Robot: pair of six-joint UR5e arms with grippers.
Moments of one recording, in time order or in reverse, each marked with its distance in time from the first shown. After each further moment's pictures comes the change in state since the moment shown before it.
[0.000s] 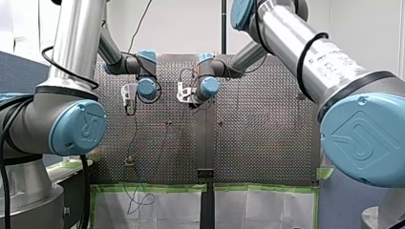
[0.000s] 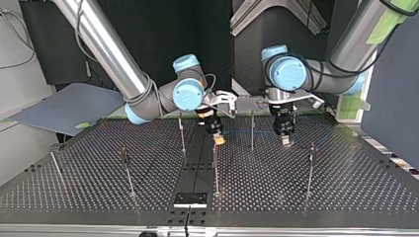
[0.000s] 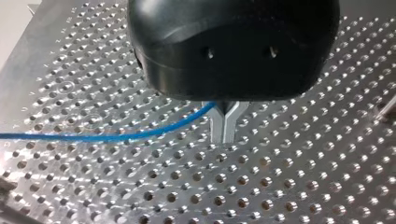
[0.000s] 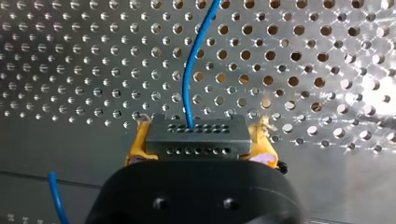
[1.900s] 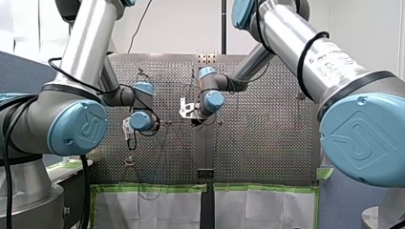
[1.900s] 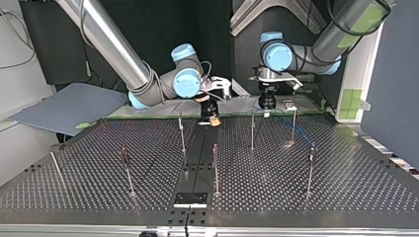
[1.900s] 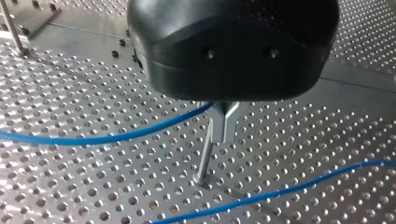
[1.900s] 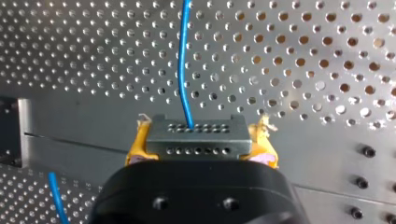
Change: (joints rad) left arm 0.003 -0.174 -0.212 0.280 0.182 -0.107; right arm -0.011 -0.004 0.185 -0.073 -0.009 0.009
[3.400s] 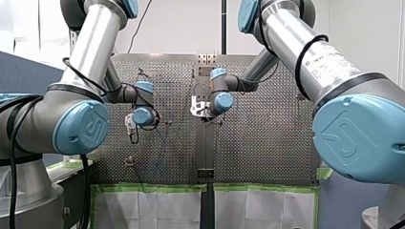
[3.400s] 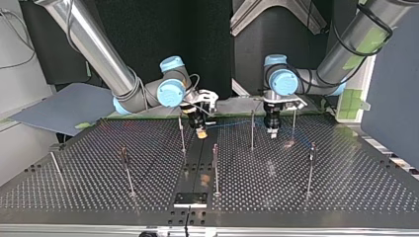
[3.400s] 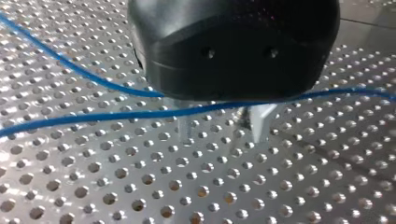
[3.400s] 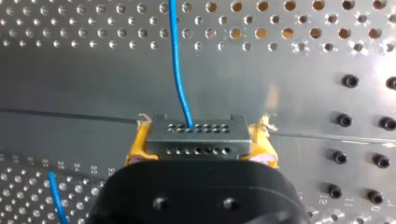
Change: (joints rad) left arm 0.060 -0.073 0.188 -0.108 0.038 -0.020; right arm -0.084 0.003 -0.009 -0.081 -0.038 0.001
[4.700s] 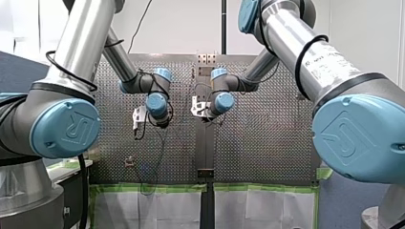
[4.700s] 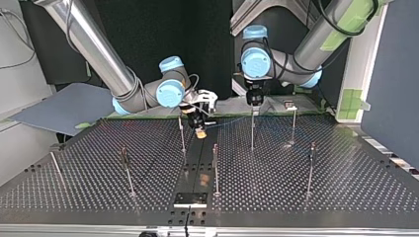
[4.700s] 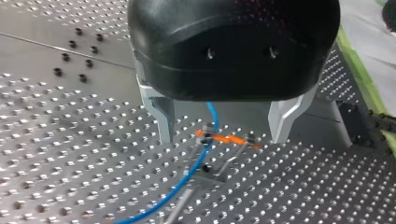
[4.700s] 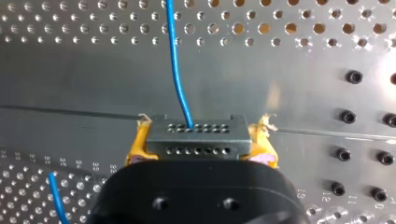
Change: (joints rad) left arm -0.223 0.125 -0.042 -0.305 -0.243 0.076; right arm -0.003 0.000 0.000 0.006 -0.001 0.000
